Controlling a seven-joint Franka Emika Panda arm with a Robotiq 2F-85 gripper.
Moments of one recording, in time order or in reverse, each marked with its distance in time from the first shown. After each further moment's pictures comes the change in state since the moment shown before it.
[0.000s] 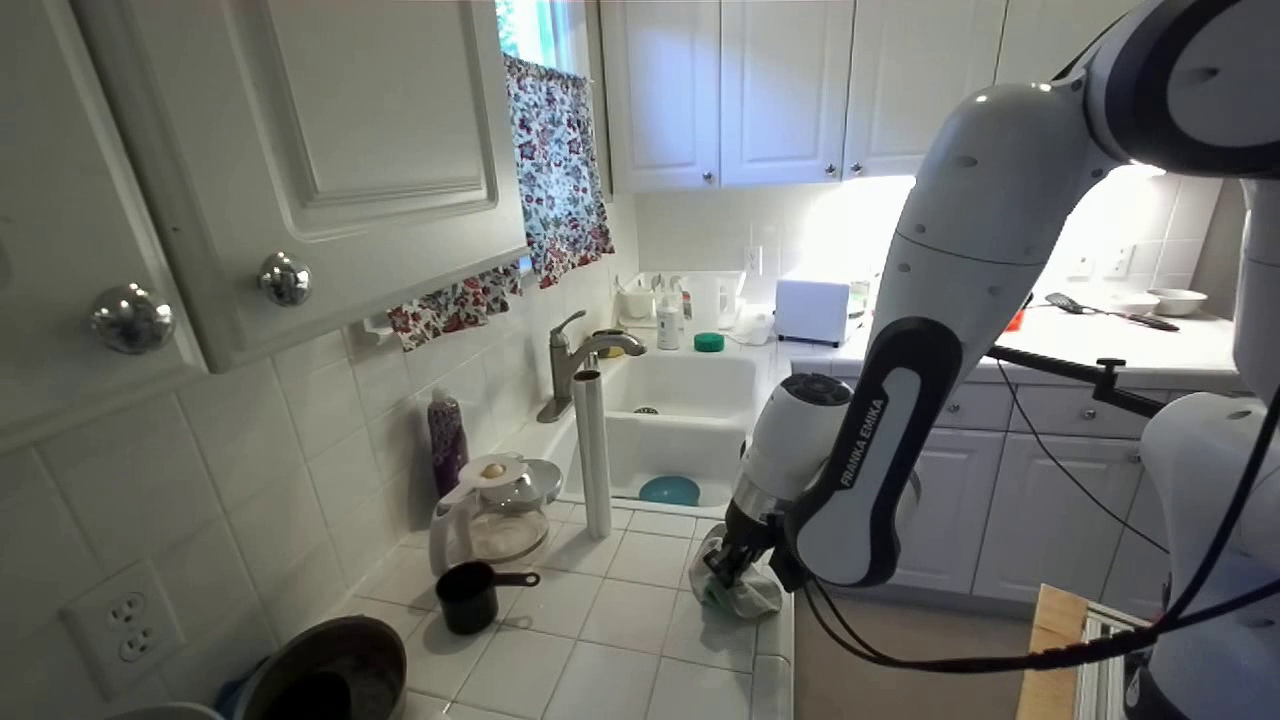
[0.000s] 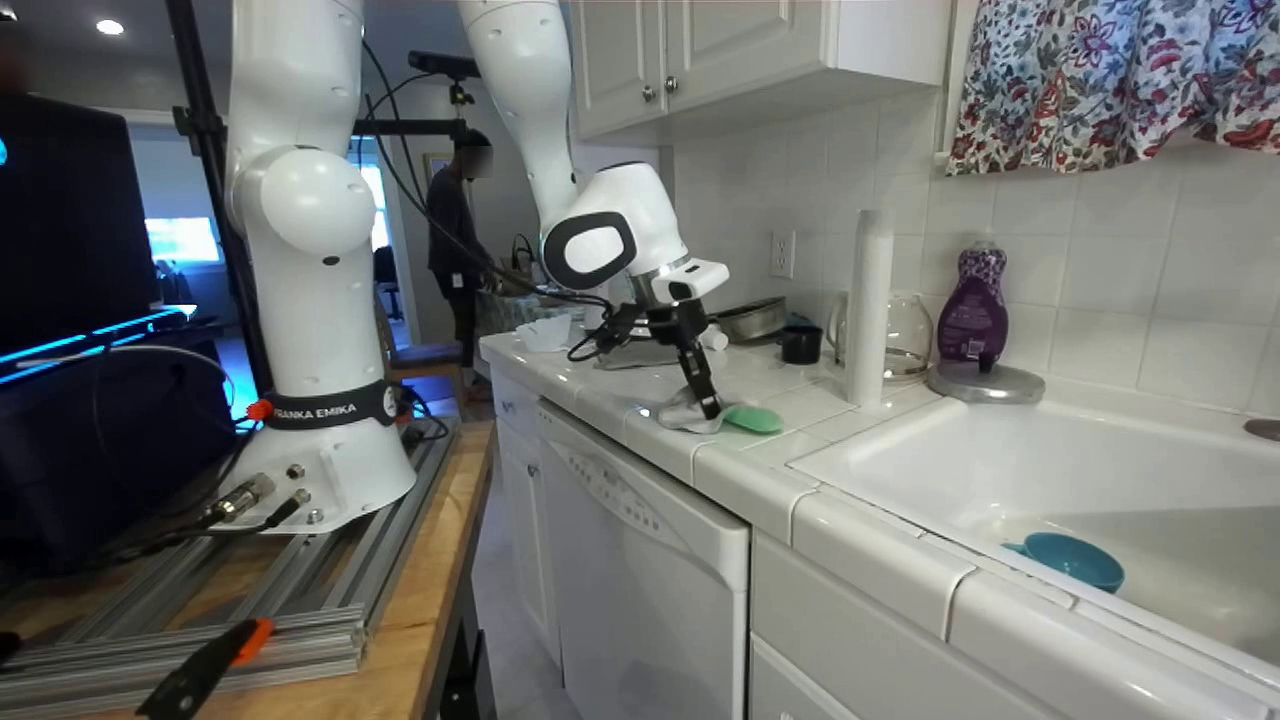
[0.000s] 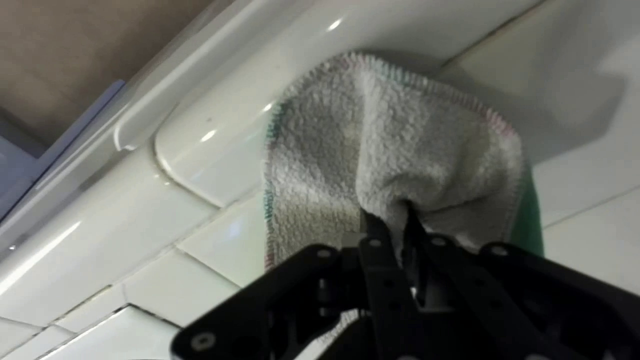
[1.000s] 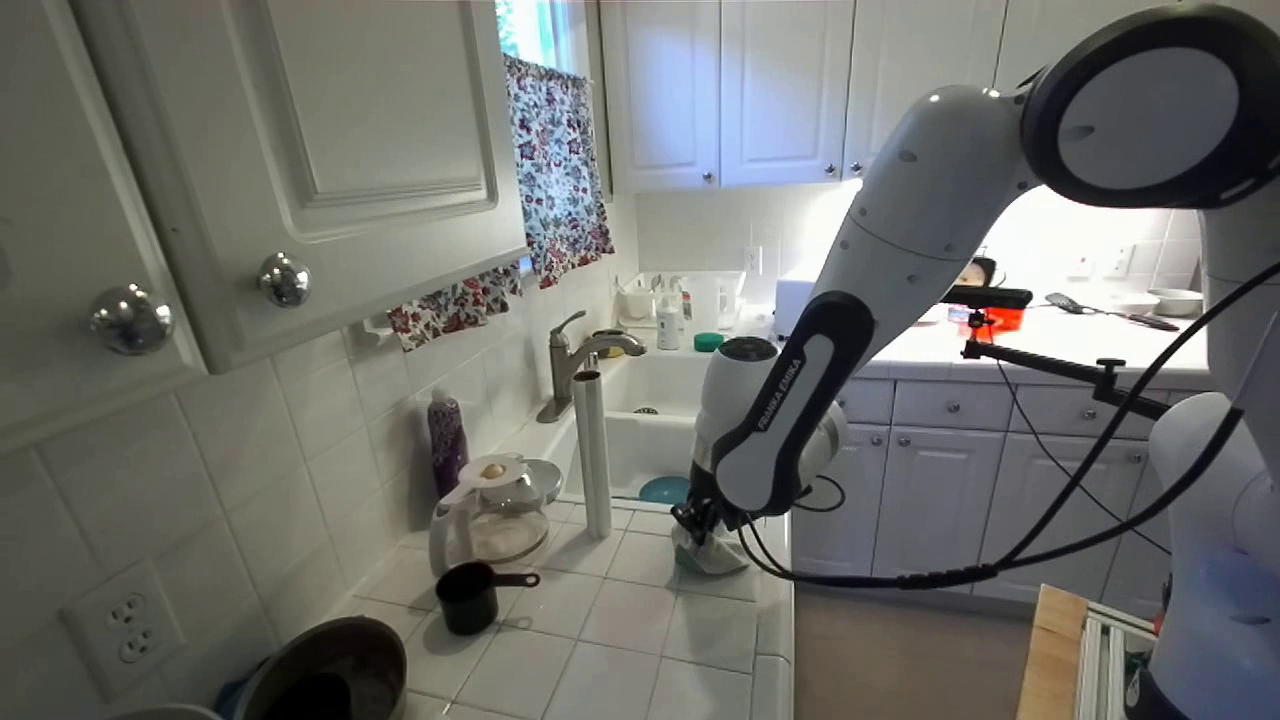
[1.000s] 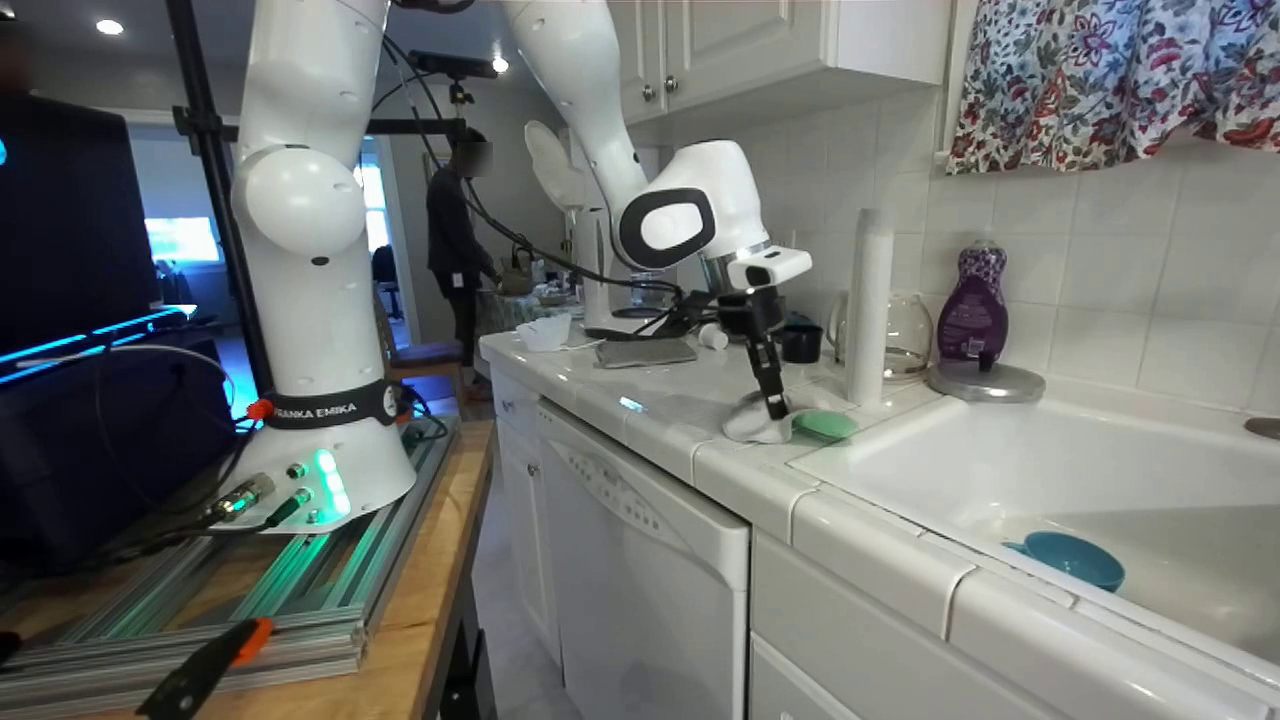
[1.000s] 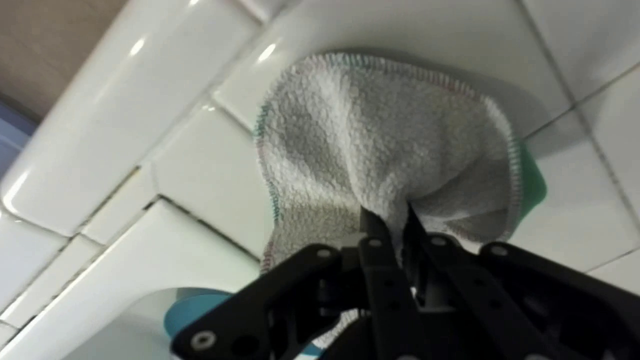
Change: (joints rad) arm -0.088 0.101 -0.022 0.275 0.004 -0.258 0.005
